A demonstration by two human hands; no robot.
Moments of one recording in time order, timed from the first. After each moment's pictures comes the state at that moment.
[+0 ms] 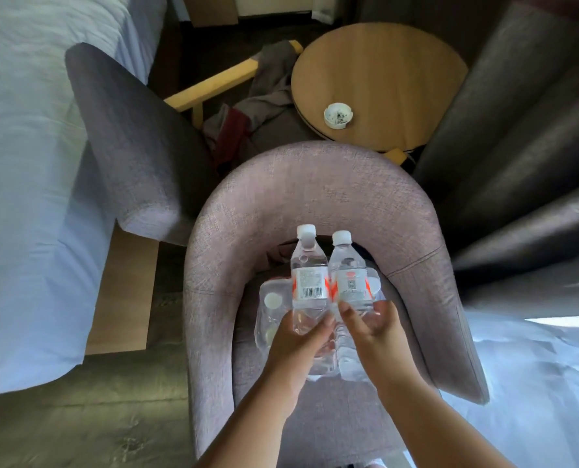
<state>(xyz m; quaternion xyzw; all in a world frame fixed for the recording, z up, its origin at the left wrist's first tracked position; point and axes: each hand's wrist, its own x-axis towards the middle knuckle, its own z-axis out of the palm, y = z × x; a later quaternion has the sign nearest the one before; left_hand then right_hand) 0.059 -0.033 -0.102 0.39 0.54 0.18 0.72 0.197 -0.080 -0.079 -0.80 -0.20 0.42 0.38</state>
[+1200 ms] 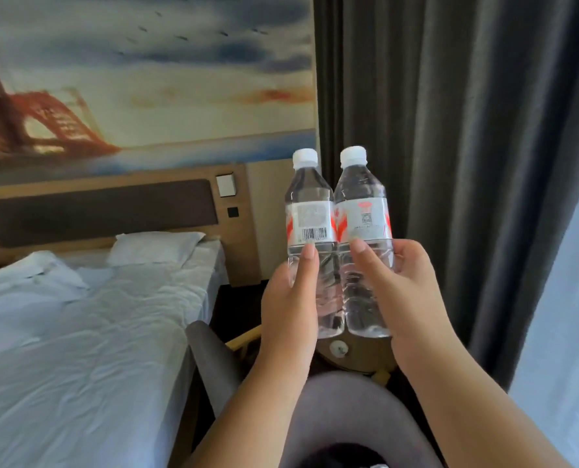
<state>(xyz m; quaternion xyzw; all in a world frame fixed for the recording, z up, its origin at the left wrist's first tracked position) 0.001 -0.020 0.457 0.60 0.26 0.52 0.55 0.115 -0.088 0.476 -0.53 -0.39 0.17 0.74</state>
